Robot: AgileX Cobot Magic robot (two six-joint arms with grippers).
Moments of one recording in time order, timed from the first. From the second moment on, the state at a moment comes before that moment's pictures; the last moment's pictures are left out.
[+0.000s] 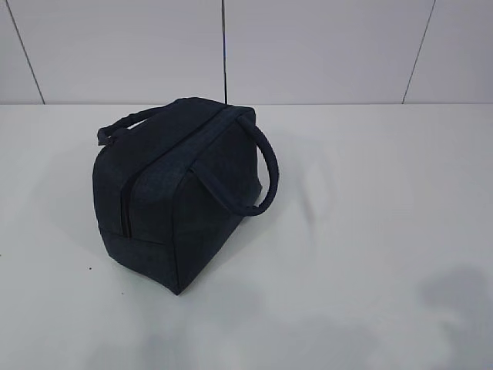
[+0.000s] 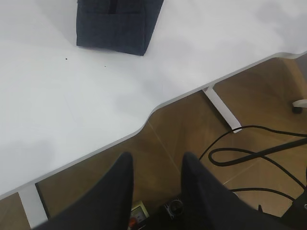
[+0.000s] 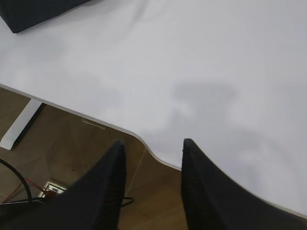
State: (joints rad) left arm -0.29 0.01 -0.51 -0.33 1.27 0.09; right arm 0.26 0.11 -0.50 0.04 1.15 -0.11
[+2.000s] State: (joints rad) left arm 0.03 0.01 -0.53 -0.10 1.11 0.02; right arm 0.09 0.03 -0.50 0.04 1.14 -0.11
